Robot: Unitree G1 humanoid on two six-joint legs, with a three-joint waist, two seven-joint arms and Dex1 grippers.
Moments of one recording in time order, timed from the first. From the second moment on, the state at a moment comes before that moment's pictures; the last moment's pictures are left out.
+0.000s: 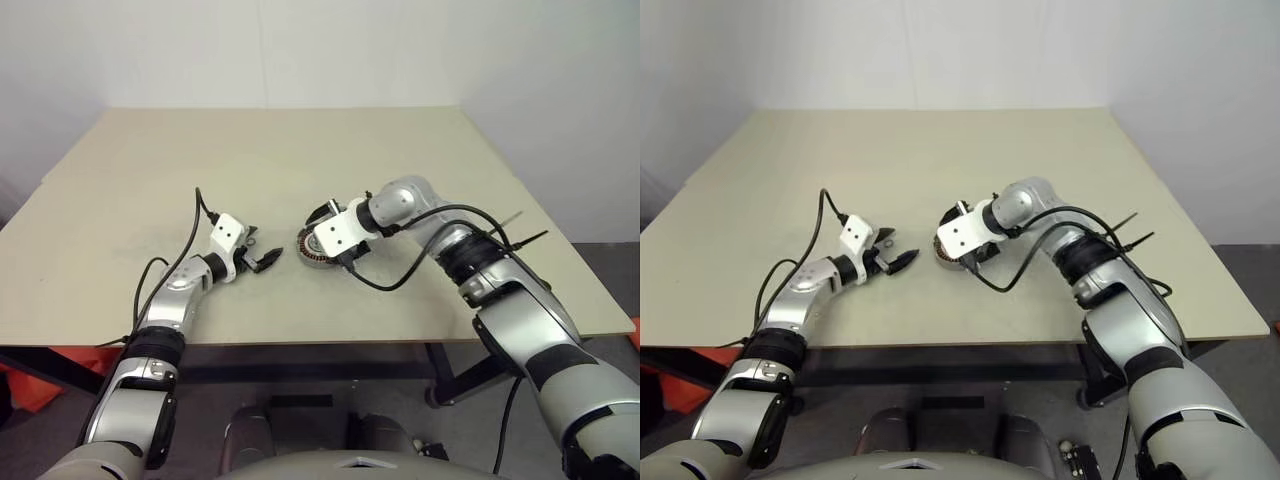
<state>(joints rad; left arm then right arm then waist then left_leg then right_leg) -0.49 0.34 0.00 0.60 -0.12 -0.04 -0.75 -0.96 -0.45 0.51 0.47 -0.36 -0.29 1.19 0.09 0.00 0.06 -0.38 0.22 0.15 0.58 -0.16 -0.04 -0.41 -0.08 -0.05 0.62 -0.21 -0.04</state>
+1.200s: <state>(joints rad) -0.47 0.38 0.01 0.69 -0.12 -0.06 -0.68 -0.80 -0.55 0.28 0.21 -0.23 0.18 0.96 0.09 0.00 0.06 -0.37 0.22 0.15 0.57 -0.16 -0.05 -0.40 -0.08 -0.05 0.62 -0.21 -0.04</state>
